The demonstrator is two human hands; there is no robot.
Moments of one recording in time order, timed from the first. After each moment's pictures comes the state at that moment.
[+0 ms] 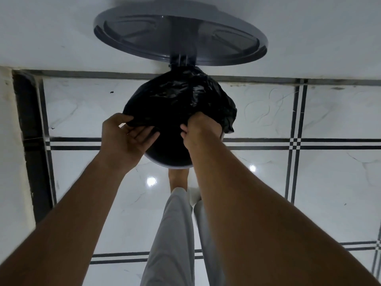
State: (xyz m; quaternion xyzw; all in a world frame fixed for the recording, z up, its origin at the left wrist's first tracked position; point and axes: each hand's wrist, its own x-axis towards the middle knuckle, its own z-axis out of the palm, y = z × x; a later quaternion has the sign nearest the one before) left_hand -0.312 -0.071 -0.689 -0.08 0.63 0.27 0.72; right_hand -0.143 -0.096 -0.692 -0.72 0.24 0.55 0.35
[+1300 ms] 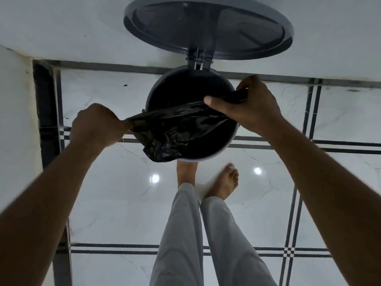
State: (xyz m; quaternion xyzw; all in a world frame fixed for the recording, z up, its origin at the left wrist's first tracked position) left_hand -0.375 -0.044 -0.660 0.52 0.77 -0.18 0.33; right_hand -0.053 -0.100 -0.655 -0.82 -0.42 0.40 0.05
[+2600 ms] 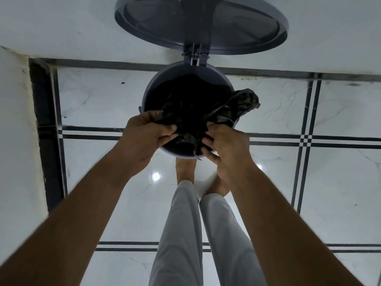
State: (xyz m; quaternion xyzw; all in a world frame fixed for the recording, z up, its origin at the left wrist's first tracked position) left_hand -0.302 -0.098 -0.656 0.20 0.65 0.16 0.72; right_hand -0.131 -0.153 -0.634 -0.73 0.19 0.57 0.32
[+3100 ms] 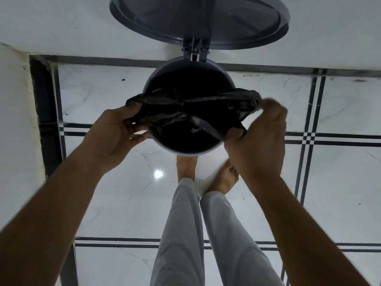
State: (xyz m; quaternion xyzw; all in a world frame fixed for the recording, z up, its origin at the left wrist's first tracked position) left_hand -0.349 -0.081 -0.650 0.16 0.61 0.19 0.75; right_hand -0.094 -0.191 -0.634 -0.89 -0.35 0.27 0.13
